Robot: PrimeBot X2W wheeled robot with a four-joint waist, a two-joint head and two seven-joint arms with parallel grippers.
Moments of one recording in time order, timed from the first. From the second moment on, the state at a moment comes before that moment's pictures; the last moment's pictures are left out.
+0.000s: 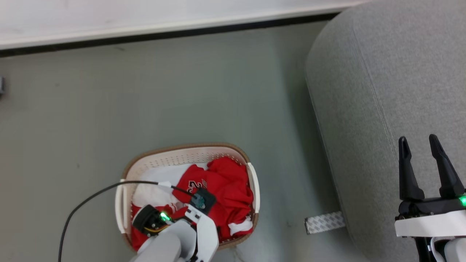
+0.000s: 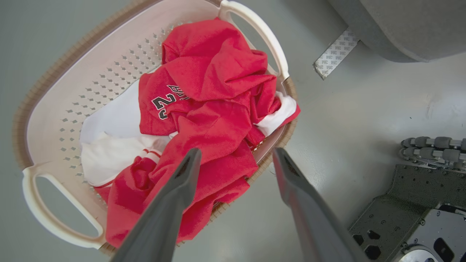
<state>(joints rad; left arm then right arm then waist) -0.52 0.10 -0.59 0.75 -0.11 -0.12 0.30 -0.20 -0.15 0.03 0.11 0.36 0.13 -0.26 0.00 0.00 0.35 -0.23</state>
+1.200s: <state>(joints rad) -0.72 0.05 -0.66 0.99 -0.26 -0.08 0.11 -0.32 -0.16 0.04 0.09 0.40 0.13 -0.26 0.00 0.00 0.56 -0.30</state>
